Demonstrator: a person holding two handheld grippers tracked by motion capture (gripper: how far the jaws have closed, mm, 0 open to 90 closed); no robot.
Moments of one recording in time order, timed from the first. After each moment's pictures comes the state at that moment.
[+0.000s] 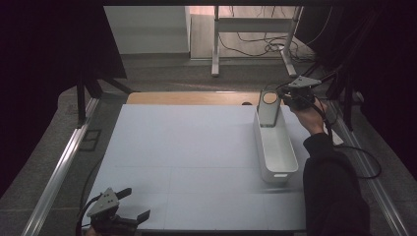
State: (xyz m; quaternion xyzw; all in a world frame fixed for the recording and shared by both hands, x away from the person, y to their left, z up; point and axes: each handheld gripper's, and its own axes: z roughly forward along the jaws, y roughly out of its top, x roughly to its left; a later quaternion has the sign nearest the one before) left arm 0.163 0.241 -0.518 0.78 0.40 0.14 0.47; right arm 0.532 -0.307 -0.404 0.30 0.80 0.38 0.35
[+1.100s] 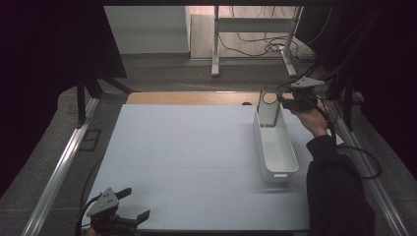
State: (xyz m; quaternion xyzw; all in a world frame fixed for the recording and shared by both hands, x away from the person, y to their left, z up) left arm 0.163 0.242 -0.518 0.77 0.40 0.13 0.47; right arm 0.520 -0.309 -0.400 0.33 0.79 0.38 0.34
